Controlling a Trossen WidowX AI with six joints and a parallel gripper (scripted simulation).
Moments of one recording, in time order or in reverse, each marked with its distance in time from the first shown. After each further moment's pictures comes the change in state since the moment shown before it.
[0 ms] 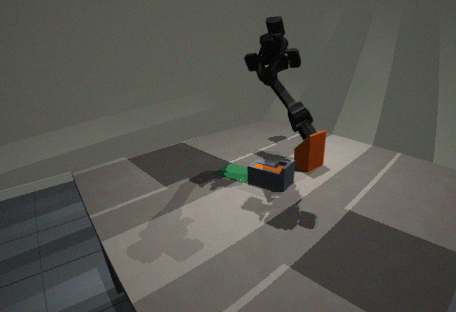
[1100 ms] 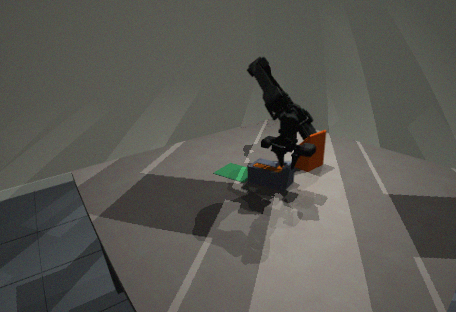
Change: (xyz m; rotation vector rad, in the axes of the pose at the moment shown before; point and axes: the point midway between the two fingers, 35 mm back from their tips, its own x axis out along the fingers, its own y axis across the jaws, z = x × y) arm 0.140 0.031 -0.286 0.047 1.042 -0.159
